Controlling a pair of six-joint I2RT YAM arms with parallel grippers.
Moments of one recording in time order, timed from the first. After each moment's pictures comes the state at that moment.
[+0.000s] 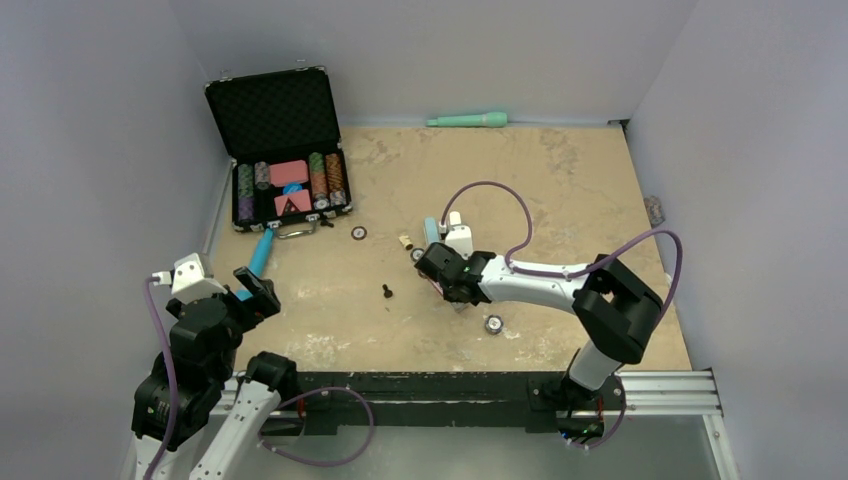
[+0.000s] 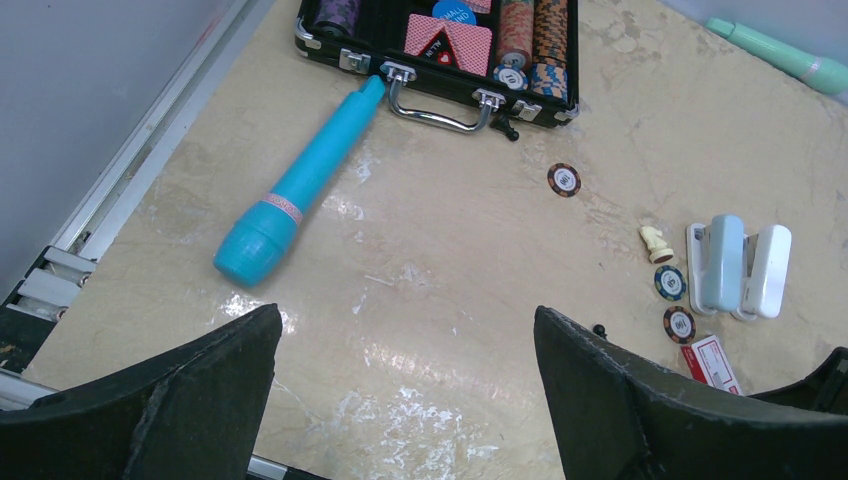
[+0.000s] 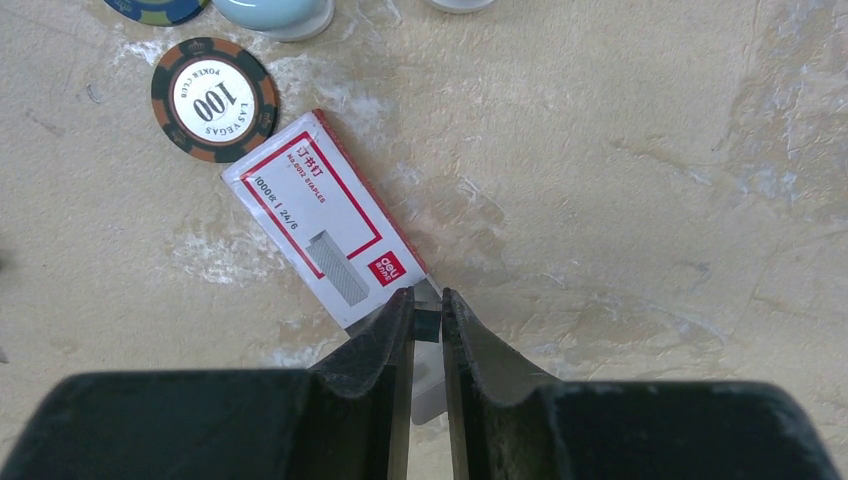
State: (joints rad) left arm -0.31 0.24 0.90 -1.12 -0.49 -0.53; right arm 0.99 1.65 0.99 -0.54 0.52 0.78
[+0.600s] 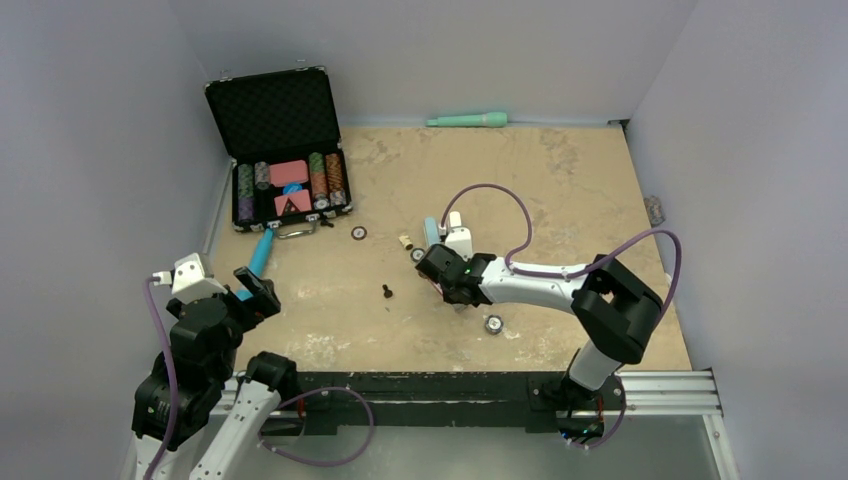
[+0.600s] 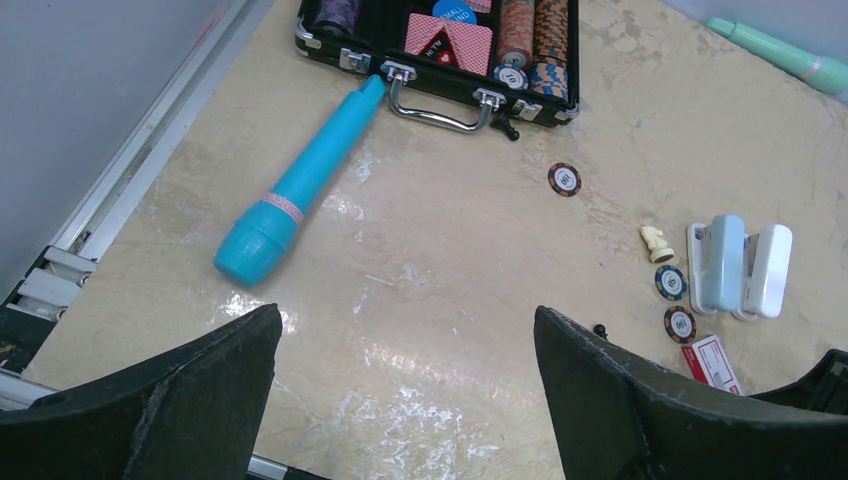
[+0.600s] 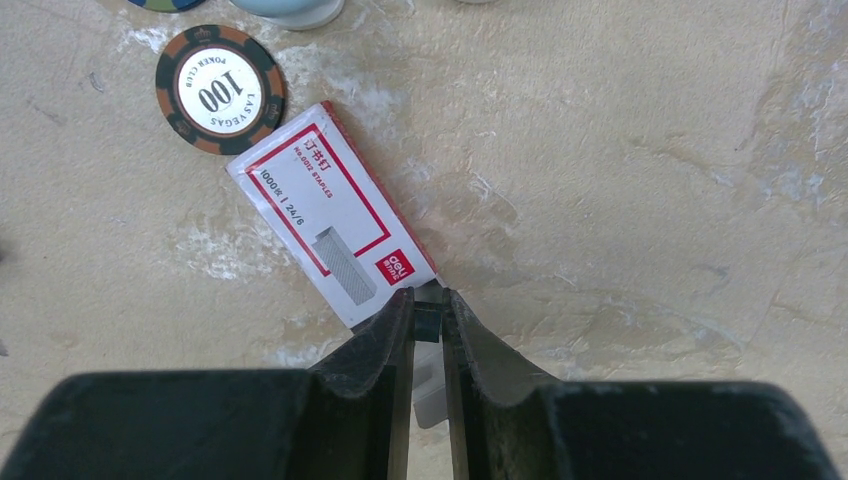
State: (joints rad) left arm -0.31 0.24 0.90 -1.12 -0.49 -0.53; right arm 0.99 1.65 0.97 -0.51 0.50 0.78
